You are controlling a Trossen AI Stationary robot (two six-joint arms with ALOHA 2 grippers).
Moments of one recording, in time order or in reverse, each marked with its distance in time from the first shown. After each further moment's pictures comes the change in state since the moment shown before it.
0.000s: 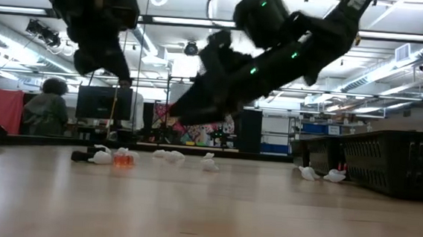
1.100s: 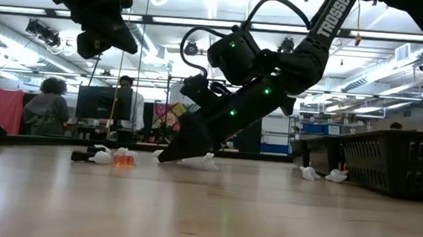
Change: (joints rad) left arm 0.017 -0.142 0.000 0.037 -0.044 0.010; right arm -0.063 0.214 0.125 -0.029 -0.020 -0.245
